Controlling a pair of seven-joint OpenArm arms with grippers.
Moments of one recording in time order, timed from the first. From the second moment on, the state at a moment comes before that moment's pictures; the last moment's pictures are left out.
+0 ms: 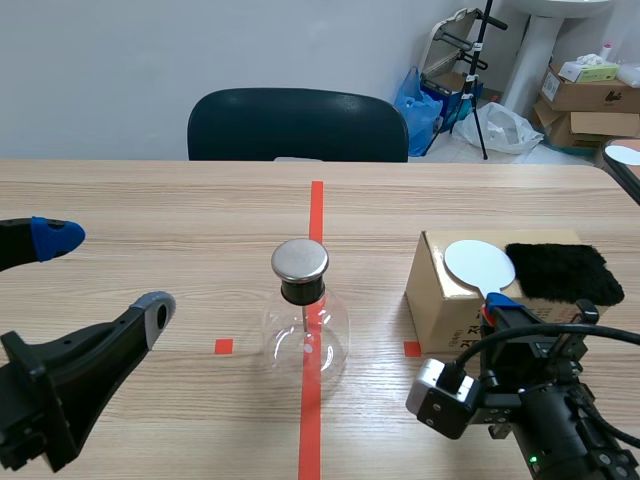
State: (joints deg) left arm 47.4 -32.6 -8.3 119.8 -21.3 -26.4 -9.7; right arm -23.4 17.3 -16.3 76.1 -73.6 -38.3 -2.5
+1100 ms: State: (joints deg) left arm 36.1 -42.6 2.0 104.8 -19.4 -34.3 -12.6; right arm -23.5 17.3 -16.3 76.3 -76.7 -38.5 -6.5
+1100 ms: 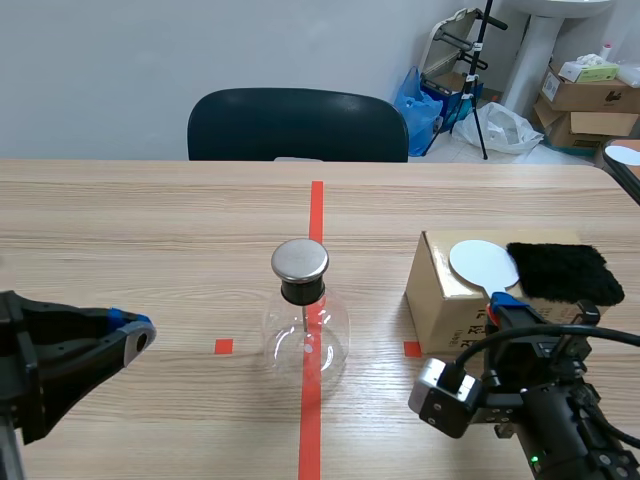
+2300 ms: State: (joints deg) left arm 3.7 -35.6 32.3 69.0 -8.9 -36.0 -29.0; right arm -20.4 18.1 -36.1 85.1 -91.3 -38.5 -32.9
